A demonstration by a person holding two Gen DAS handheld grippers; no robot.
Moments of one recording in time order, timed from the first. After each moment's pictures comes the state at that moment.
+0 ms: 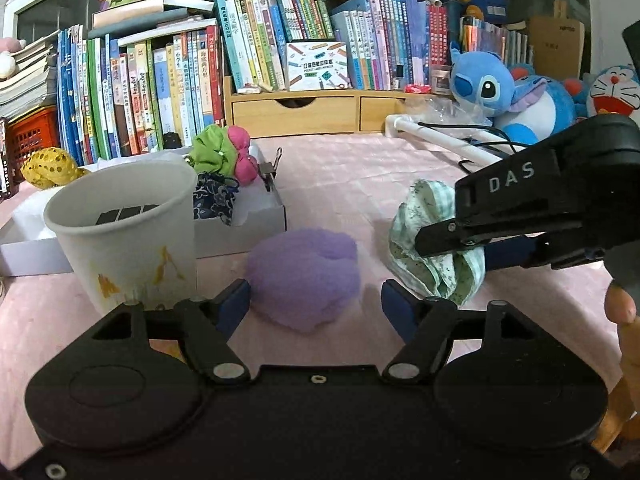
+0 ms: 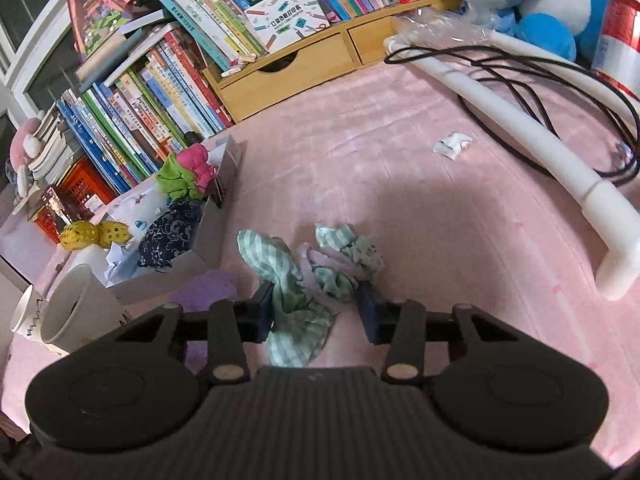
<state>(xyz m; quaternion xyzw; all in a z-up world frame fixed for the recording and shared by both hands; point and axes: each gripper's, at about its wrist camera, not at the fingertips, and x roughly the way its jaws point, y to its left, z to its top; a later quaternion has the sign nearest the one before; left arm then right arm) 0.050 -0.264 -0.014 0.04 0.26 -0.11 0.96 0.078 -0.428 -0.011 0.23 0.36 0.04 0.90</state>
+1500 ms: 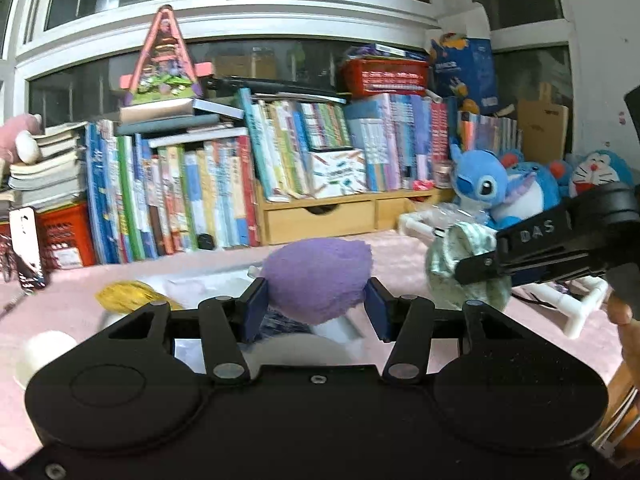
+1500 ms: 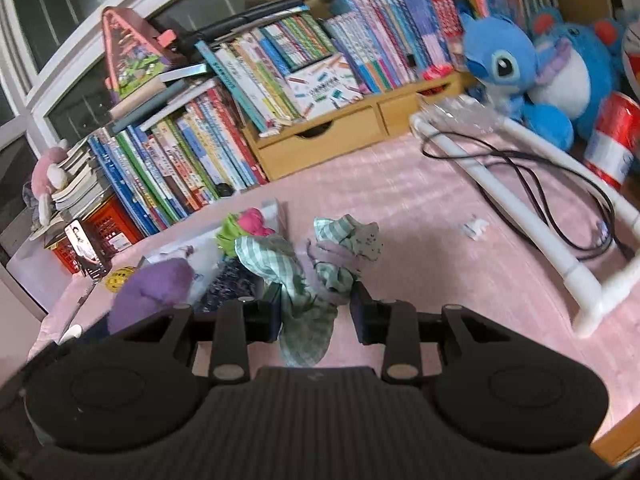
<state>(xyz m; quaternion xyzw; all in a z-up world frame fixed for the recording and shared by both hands) 0.034 -0.165 0.109 0.04 0.16 -0.14 0.98 0.059 -0.384 0.083 0.20 0.30 0.03 0.93</state>
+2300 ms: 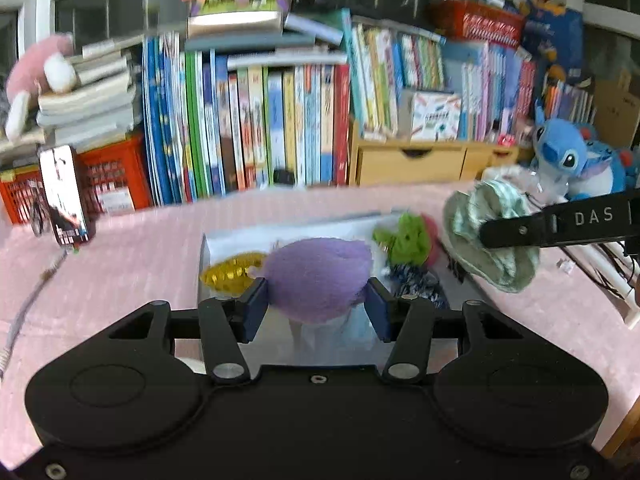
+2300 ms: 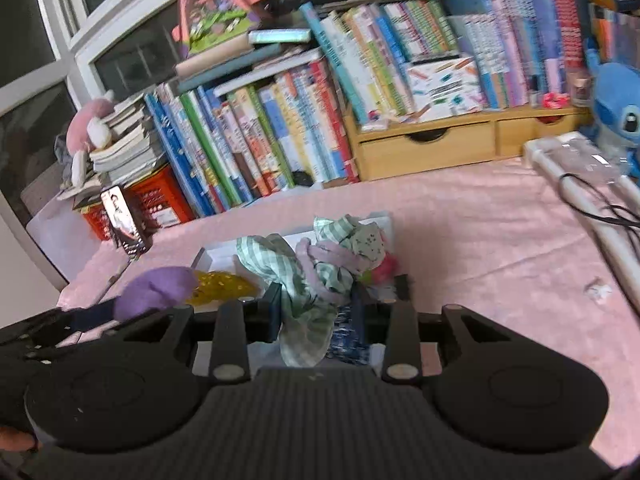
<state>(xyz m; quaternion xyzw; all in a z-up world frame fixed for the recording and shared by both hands) 0.148 -0.038 0.126 0.02 0.30 -0.10 0.95 0.150 -0.270 0.110 0.14 0.33 0.10 0.93</state>
